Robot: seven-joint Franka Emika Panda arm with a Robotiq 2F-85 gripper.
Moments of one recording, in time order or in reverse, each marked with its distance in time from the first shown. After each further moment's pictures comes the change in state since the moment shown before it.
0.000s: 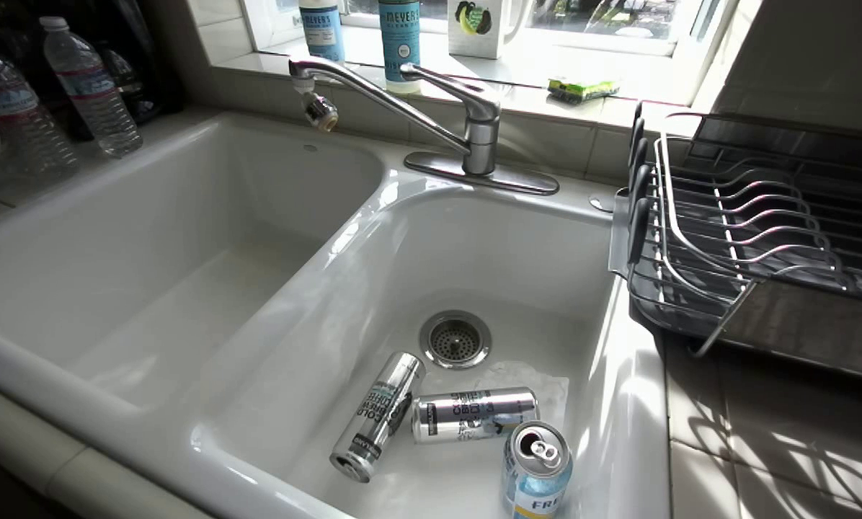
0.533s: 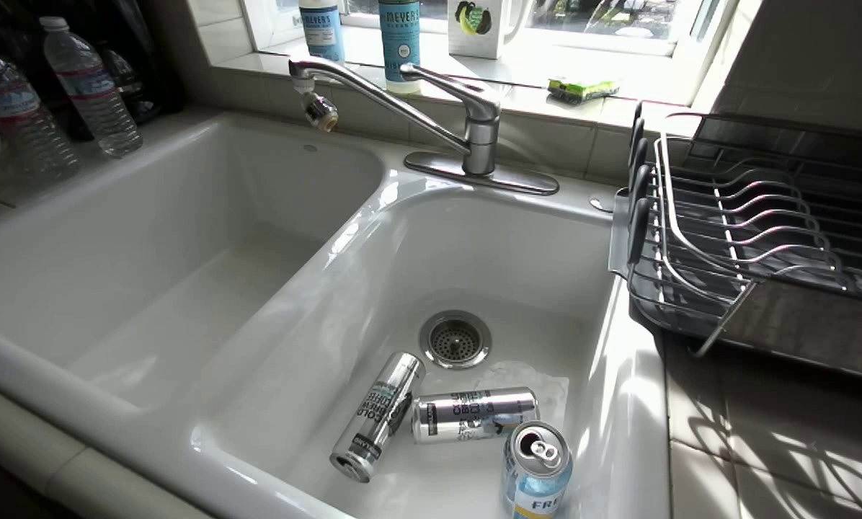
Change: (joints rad) arm 0.000 -0.007 -0.019 -0.011 0.027 0.000 0.000
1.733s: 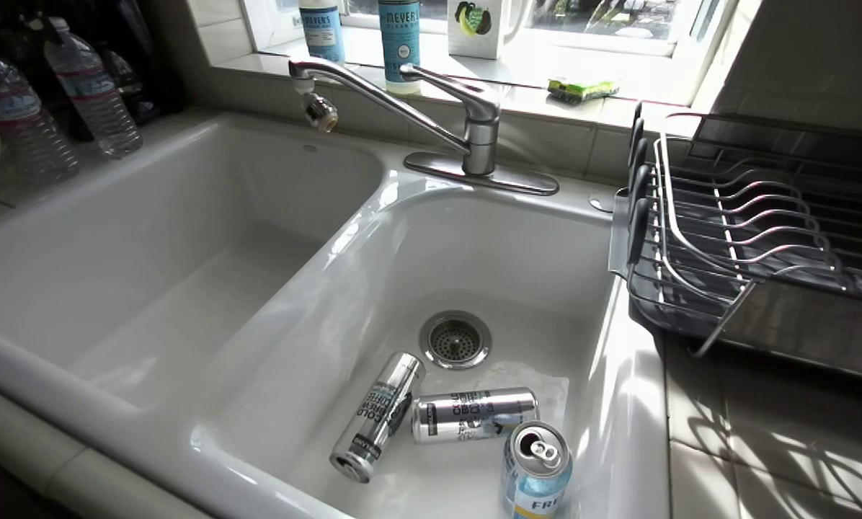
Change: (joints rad) arm -0.019 -0.083 -0.266 -0.043 0.489 -0.080 -0.234
